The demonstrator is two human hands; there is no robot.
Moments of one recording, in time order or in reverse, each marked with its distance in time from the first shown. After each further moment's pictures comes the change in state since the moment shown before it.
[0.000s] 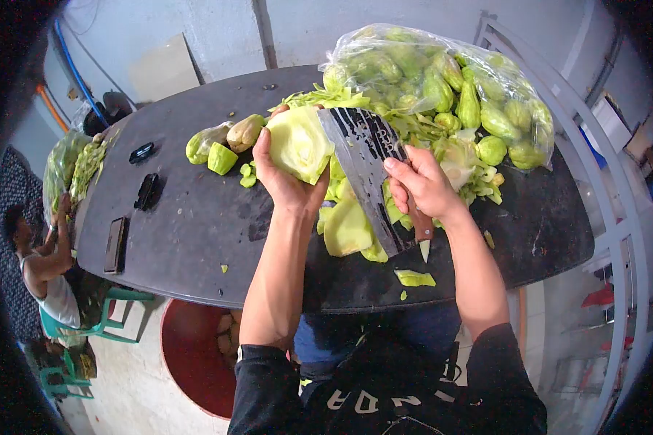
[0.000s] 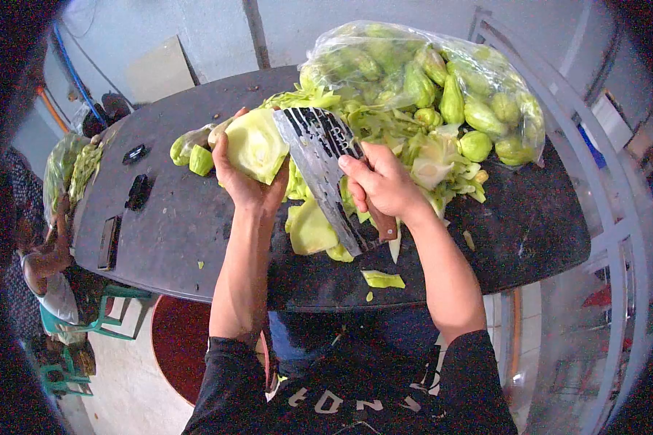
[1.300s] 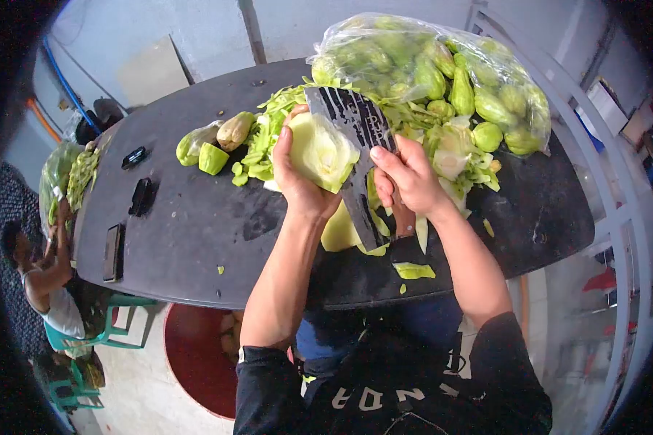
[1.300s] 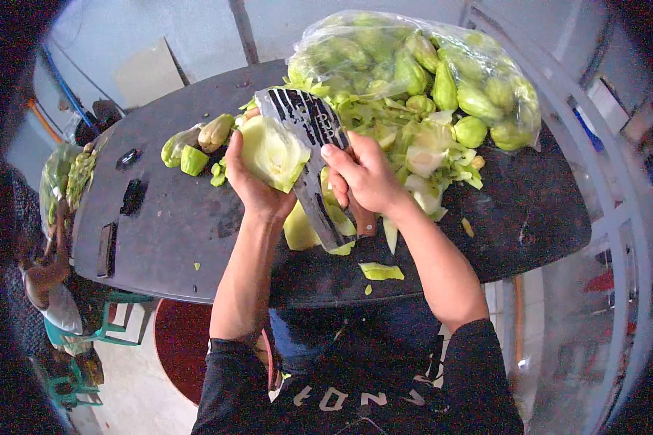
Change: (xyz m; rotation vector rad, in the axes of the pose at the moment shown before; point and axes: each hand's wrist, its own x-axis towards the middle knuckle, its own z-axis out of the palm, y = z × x) left_hand -0.016 -0.024 0.011 0.103 -0.052 -0.056; right_hand 0.001 0.006 0.015 0.087 0.069 -0.105
